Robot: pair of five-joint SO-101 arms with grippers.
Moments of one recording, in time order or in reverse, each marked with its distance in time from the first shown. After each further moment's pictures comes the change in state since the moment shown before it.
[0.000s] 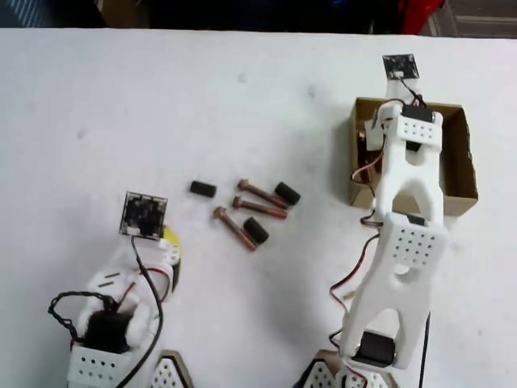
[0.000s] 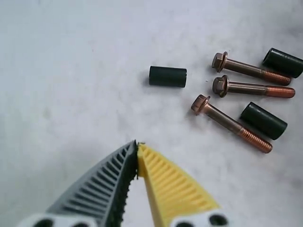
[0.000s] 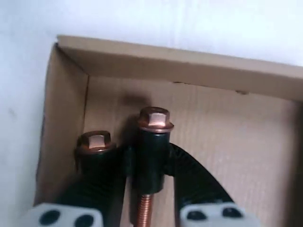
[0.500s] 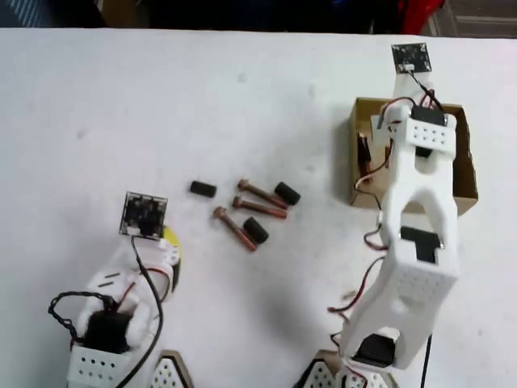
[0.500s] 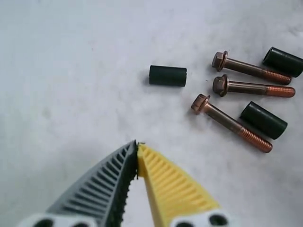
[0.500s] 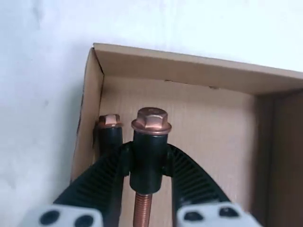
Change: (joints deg) left arm 0.0 0.0 0.0 0.0 0.0; right arm 0.0 -19.3 19.8 -6.5 0.0
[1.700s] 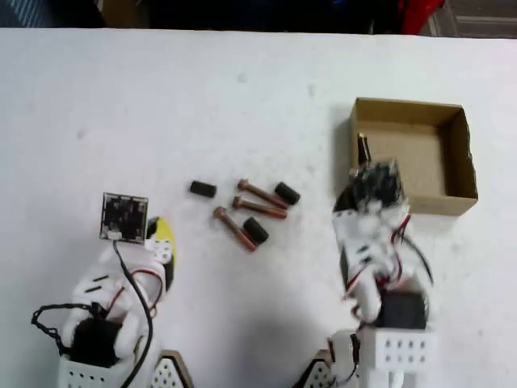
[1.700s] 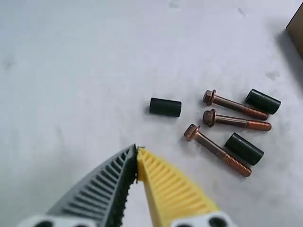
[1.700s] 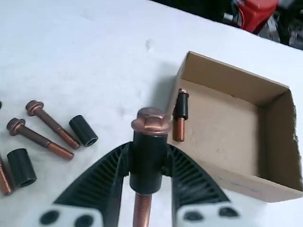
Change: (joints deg) left arm 0.0 -0.5 -8.9 5.5 3.3; right arm -11.5 -100.6 76.2 -0.1 0.0
